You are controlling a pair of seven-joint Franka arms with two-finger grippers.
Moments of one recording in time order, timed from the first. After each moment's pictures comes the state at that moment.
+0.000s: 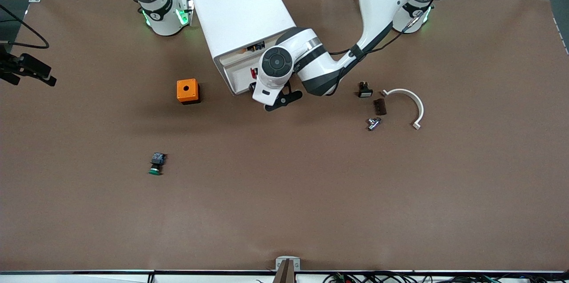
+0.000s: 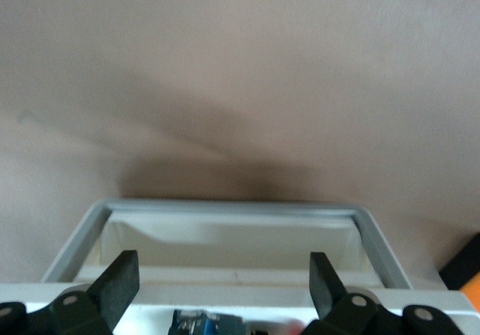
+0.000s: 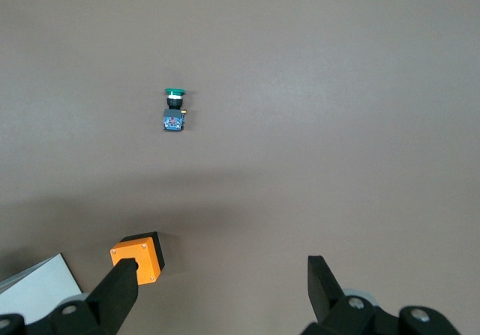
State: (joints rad) left arm -0.43 0.78 -0.64 -1.41 0.04 1.97 -1.39; right arm -0.02 -0.13 -0.13 -1.80 0.01 1.70 -0.09
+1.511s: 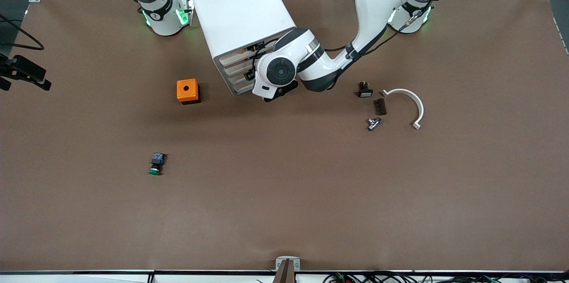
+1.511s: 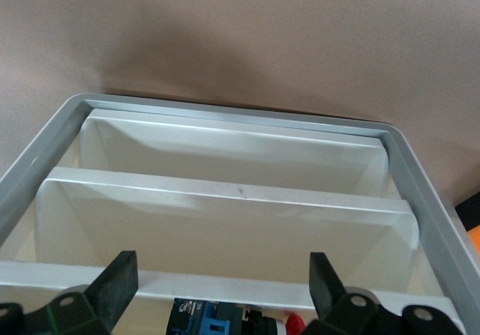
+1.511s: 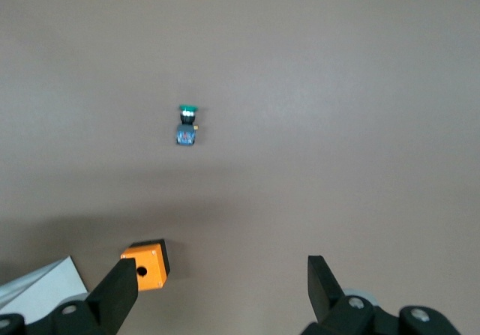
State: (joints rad) left arm -0.43 0.79 -0.64 -1.46 -0.19 1.99 -1.37; right arm 0.01 -0.01 -0.11 -1.57 0.01 1.58 -0.09
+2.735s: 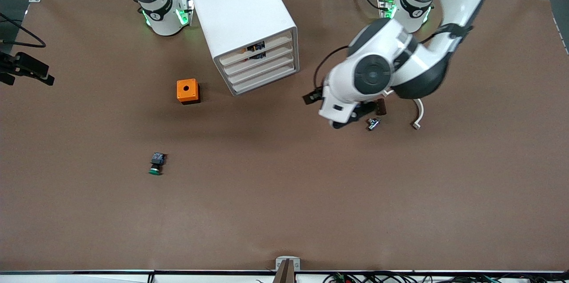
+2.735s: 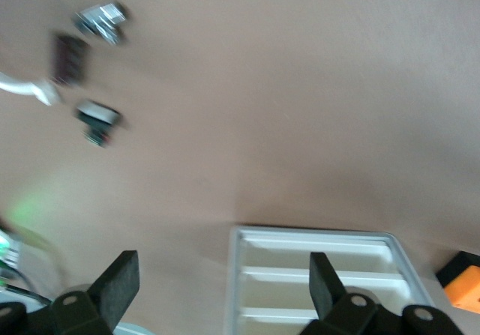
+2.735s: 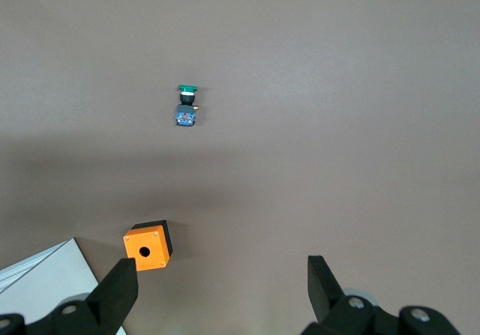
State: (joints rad) left arm -0.05 0.49 -0.64 -1.40 -0.03 1.58 -1.08; right arm 0.01 0.00 -0.11 -1.56 0.01 1.53 -0.07
